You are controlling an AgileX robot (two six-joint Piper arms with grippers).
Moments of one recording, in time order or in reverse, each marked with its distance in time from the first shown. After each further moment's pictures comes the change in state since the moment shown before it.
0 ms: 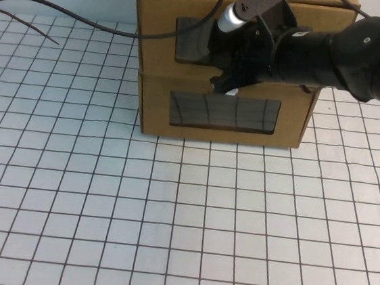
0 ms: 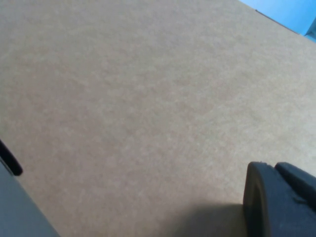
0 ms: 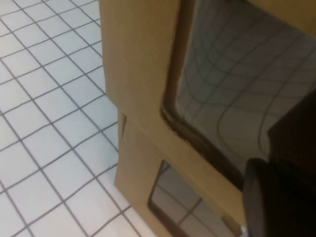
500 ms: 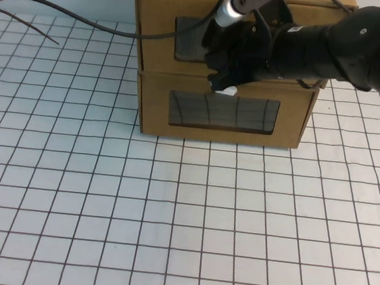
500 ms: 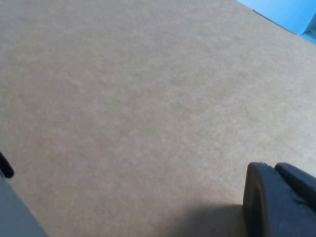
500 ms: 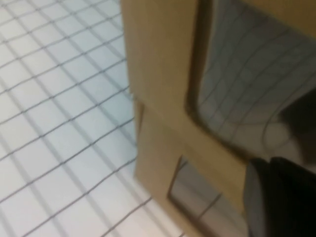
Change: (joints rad) right arm -0.006 0.036 -0.072 -0.063 0.094 0.105; left arm 0.000 0.000 -0.001 0.000 0.004 0.000
